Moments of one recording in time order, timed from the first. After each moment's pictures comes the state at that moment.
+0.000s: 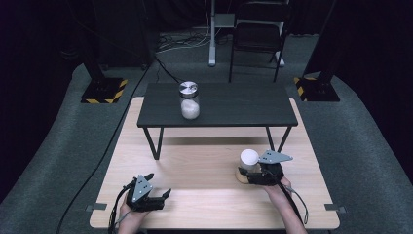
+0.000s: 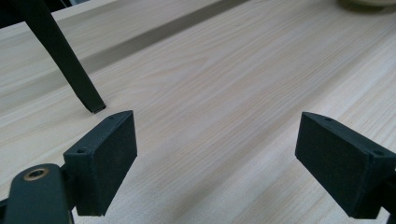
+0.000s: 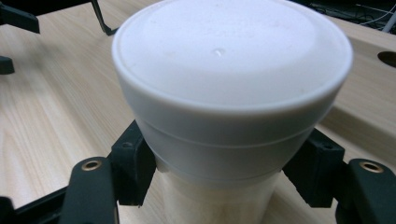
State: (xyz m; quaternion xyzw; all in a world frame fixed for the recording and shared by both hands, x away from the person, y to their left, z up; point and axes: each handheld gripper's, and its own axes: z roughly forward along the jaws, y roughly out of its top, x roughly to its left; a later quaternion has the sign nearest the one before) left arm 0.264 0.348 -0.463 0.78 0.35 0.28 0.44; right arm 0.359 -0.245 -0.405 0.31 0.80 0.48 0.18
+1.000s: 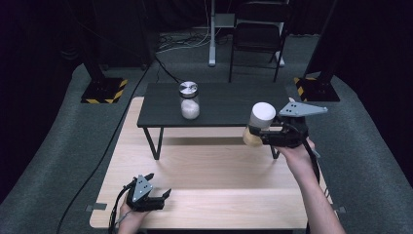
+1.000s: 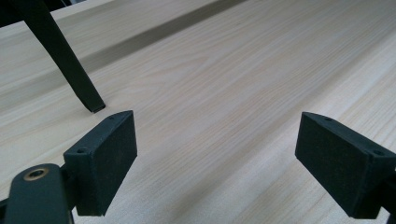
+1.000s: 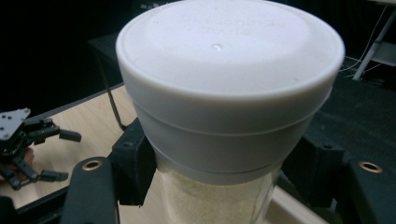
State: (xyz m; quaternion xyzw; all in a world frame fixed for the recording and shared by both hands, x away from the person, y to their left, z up) left arm 0.264 0.348 -0.462 0.78 0.35 0.28 0.44; right arm 0.362 -0.255 -0.239 0.30 0.77 0.52 0.21
